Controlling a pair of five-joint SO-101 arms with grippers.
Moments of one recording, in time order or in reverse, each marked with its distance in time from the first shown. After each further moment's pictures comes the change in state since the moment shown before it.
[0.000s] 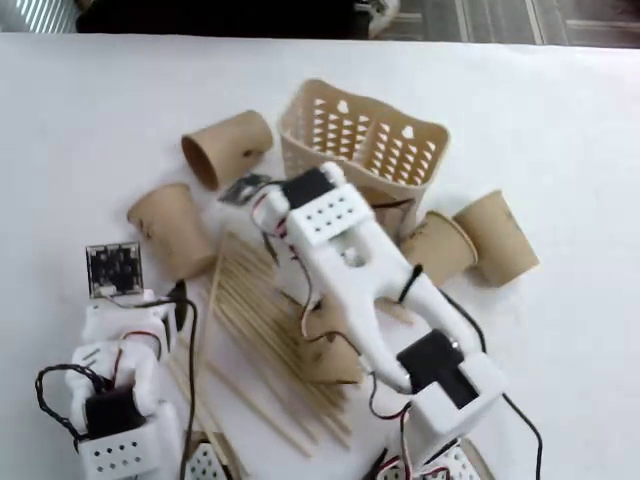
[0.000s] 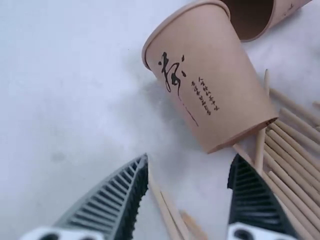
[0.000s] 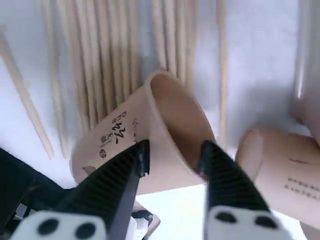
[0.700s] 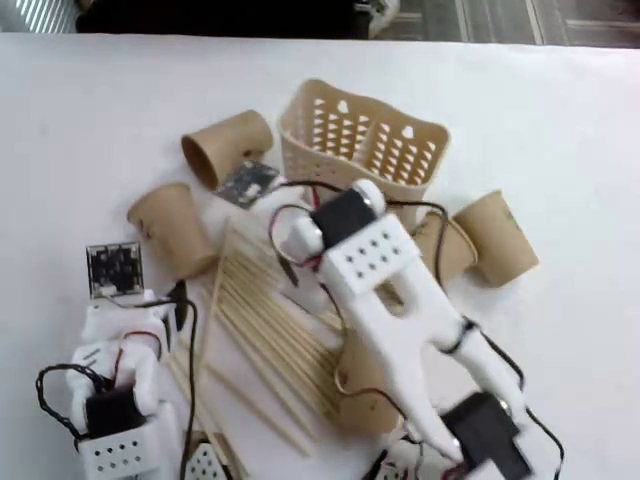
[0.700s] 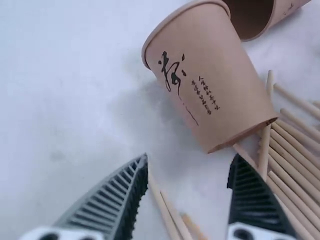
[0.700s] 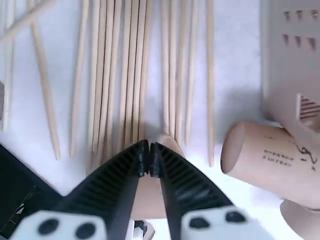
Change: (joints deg) left arm 0.0 0.0 0.3 -0.4 0.0; right arm -0.4 -23.5 5.2 0.9 0.0
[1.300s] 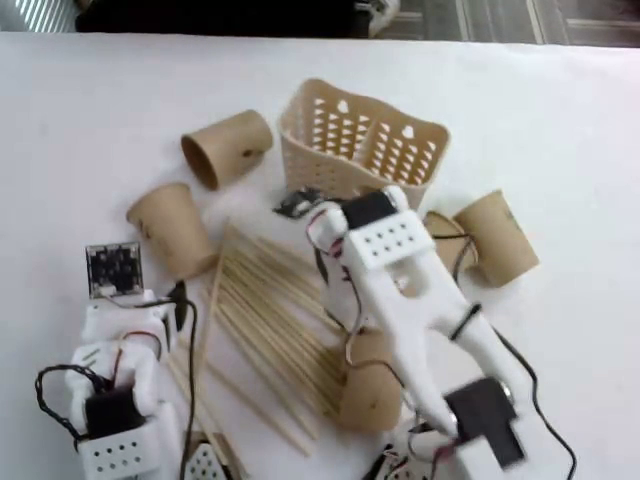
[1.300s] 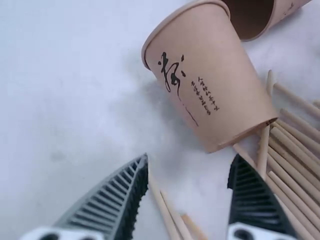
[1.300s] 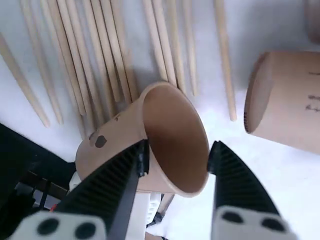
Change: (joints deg) left arm 0.0 0.0 0.0 0.0 0.0; right arm 9.4 8.2 11.3 -0.4 0.0
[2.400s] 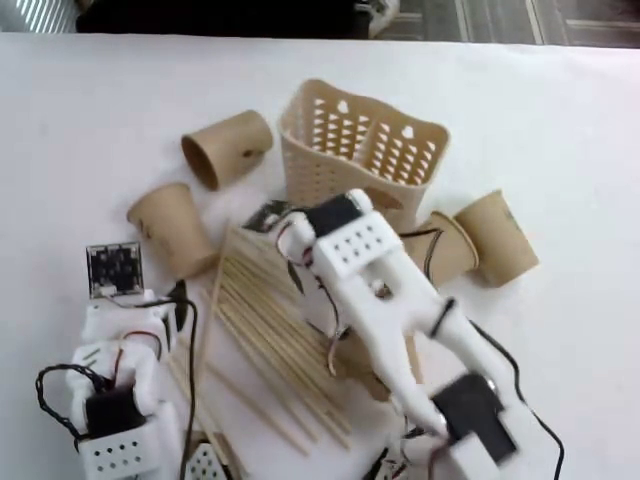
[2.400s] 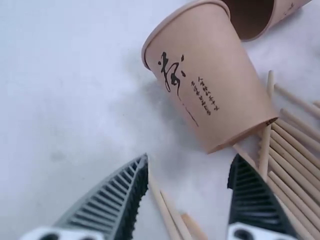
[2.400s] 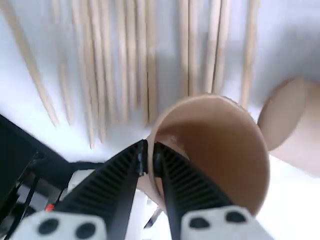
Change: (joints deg) left arm 0.0 0.0 0.0 0.0 0.0; right arm -8.0 -3.3 -1.7 0.0 0.0
